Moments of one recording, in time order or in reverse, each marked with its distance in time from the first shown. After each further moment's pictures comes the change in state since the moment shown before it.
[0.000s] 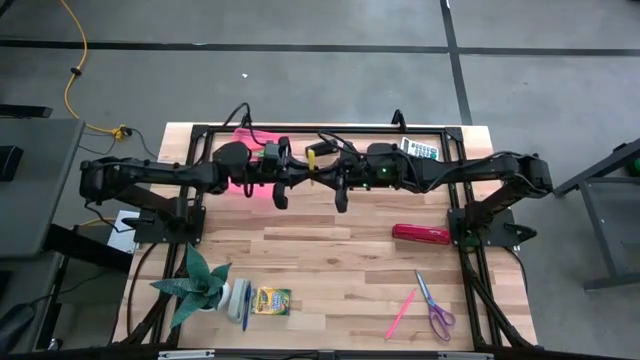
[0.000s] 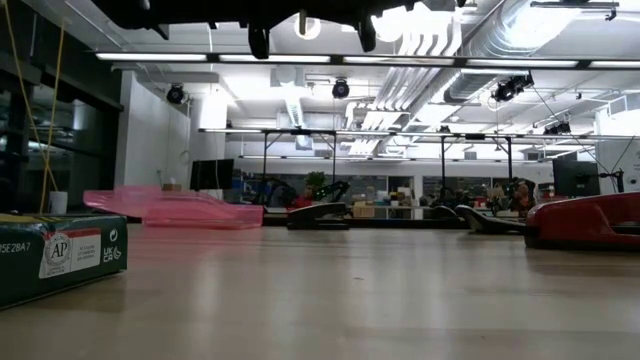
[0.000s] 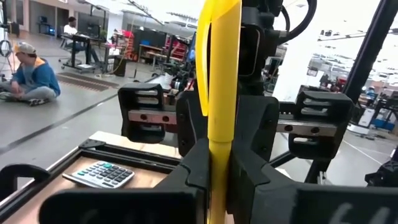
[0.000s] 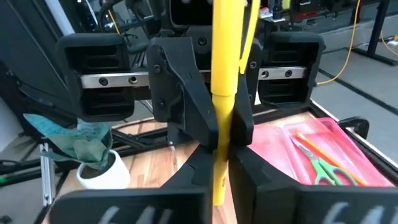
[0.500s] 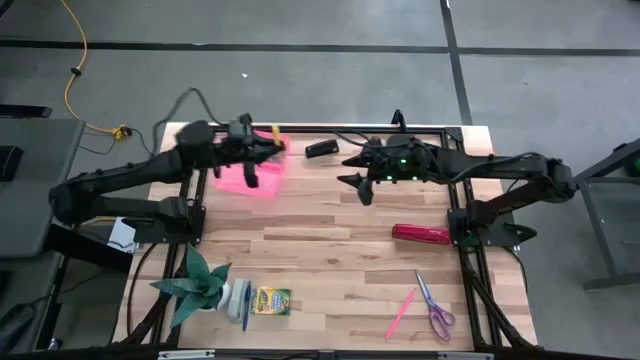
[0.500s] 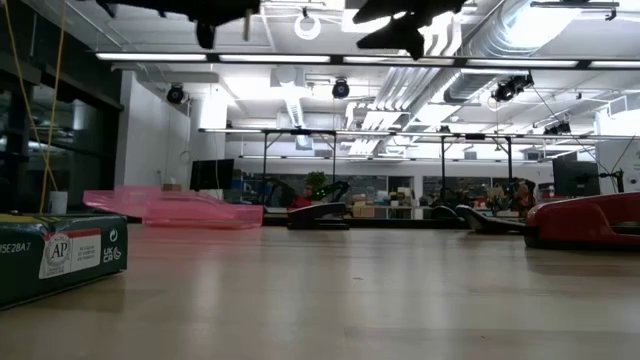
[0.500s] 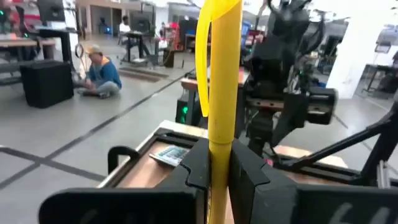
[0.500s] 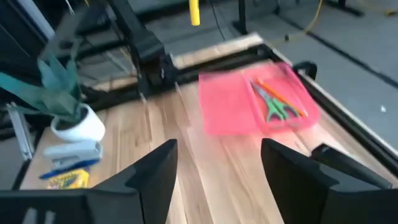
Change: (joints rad) left arm 0.189 -0.360 0.001 -0.472 0.023 0.114; right arm -0.069 -0.221 -0.080 -0.316 0.016 0.002
